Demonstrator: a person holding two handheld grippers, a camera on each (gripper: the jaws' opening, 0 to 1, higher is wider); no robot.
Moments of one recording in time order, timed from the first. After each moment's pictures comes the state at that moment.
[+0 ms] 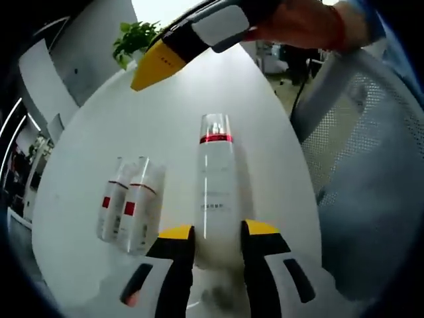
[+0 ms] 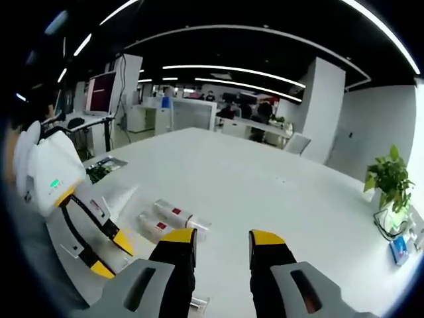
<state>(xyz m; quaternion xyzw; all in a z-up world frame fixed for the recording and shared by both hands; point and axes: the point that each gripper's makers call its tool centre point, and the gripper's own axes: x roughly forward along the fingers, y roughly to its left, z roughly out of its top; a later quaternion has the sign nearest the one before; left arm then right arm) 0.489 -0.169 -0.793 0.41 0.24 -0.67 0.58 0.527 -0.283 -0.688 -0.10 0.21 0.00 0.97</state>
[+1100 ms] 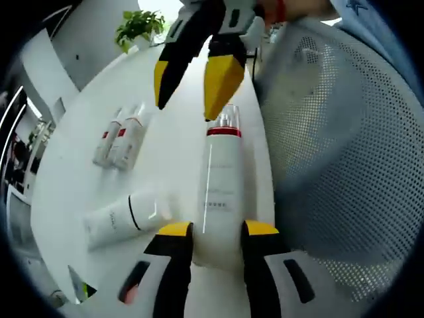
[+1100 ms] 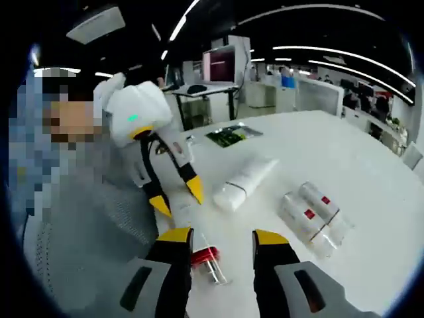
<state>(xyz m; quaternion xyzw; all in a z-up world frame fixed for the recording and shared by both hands) 0.470 -0.055 -0.799 0.42 0.27 -0.64 0.58 0.451 -0.119 -0.758 -0.17 0.33 0.44 0.82</state>
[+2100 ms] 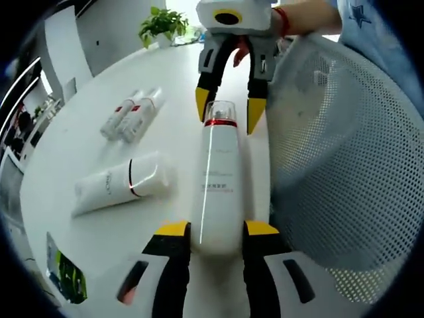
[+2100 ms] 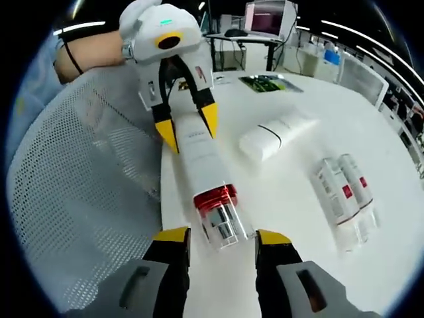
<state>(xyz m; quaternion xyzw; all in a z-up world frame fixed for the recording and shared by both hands) 0.469 -0.035 -0.807 0.35 0.30 -0.64 0.61 0.447 -0.138 -0.809 -0.23 0.40 0.45 0.76</state>
